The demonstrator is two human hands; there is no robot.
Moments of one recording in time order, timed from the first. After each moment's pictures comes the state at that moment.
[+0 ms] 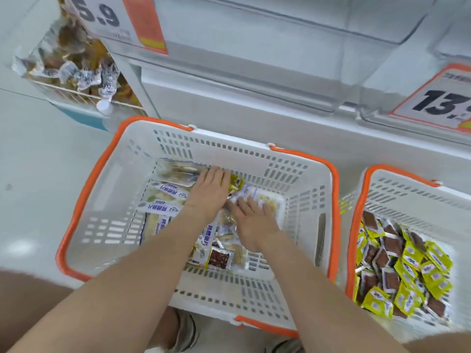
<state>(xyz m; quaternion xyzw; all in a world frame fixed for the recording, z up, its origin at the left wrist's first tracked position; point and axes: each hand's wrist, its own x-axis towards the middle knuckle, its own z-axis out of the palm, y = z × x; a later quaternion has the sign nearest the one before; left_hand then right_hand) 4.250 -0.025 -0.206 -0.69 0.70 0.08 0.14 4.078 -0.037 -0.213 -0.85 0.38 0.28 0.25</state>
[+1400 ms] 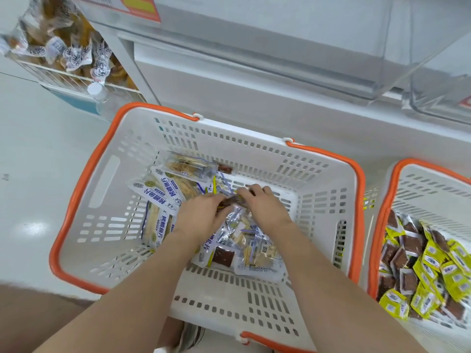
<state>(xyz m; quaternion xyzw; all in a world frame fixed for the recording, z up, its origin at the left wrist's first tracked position) 4.262 0.029 -0.221 -0.73 0.64 0.21 -0.06 4.084 -0.068 -0.243 -0.88 0.39 0.16 0.24</state>
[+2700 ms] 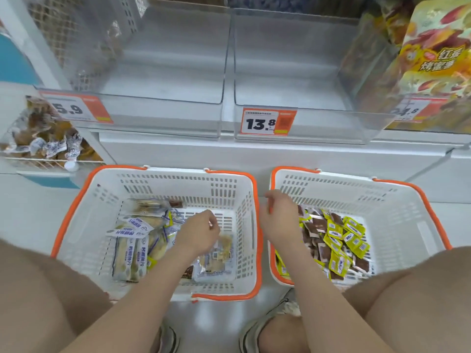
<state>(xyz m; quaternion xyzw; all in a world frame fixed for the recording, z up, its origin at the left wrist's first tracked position) 4.136 0.029 -0.084 -0.72 0.58 0.36 -0.10 3.924 -0.010 -0.044 -0.64 0.69 -0.25 0.24</state>
